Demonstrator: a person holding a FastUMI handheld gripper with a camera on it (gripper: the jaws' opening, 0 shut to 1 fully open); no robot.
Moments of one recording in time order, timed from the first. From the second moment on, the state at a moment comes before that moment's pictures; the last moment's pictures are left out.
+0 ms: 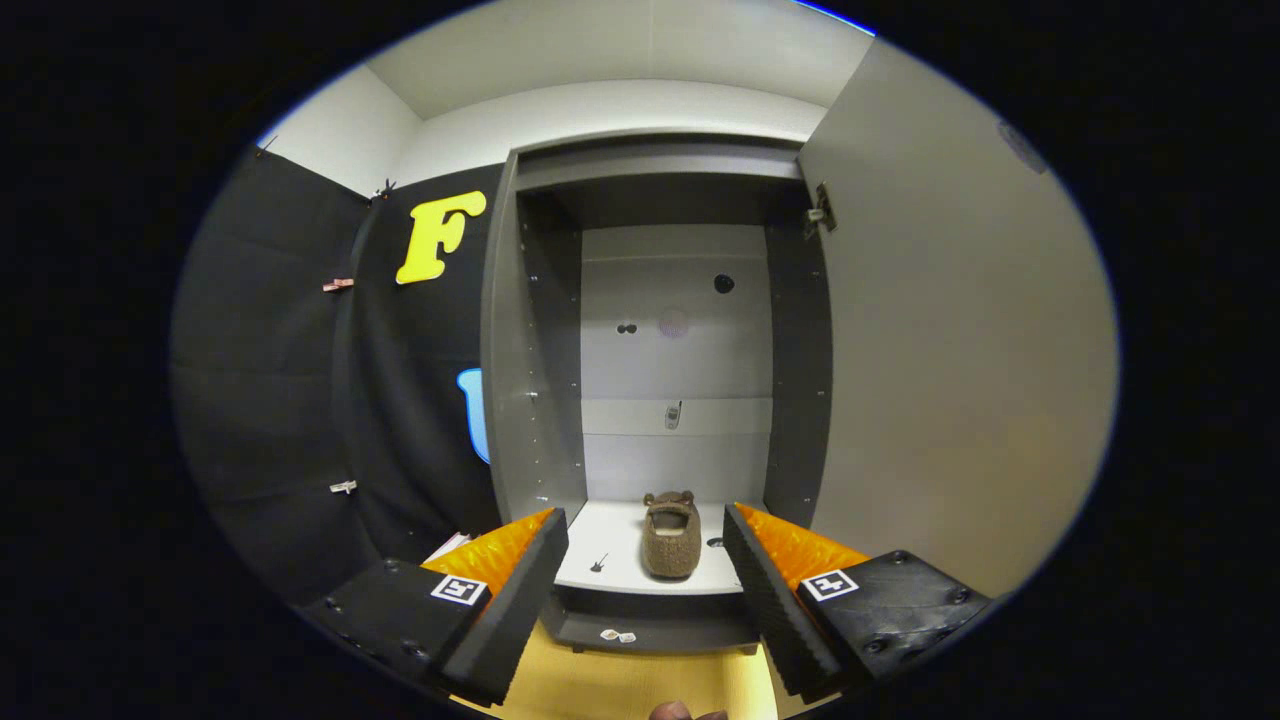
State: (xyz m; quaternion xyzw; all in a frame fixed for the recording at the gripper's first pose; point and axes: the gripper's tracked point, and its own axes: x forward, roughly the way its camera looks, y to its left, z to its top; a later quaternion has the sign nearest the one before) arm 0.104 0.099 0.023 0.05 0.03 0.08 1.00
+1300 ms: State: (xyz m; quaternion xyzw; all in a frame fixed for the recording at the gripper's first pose) arm -0.052 -0.229 0.008 0.06 0.02 -0.16 0.99
